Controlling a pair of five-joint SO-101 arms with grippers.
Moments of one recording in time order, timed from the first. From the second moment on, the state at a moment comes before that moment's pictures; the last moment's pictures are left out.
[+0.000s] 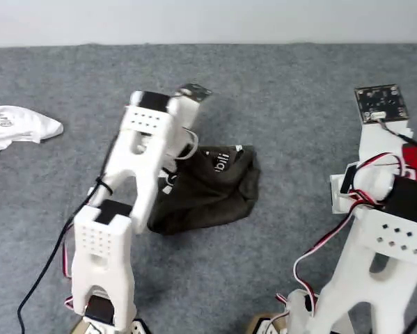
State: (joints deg) left arm 12.9 36.0 -27.1 96.8 -8.7; right arm 16.1 -34.7 6.6 100.6 21.0
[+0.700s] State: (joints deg) left arm 29.8 24.6 -21.4 98.8 -7.0; right arm 16.1 -34.7 6.6 100.6 21.0
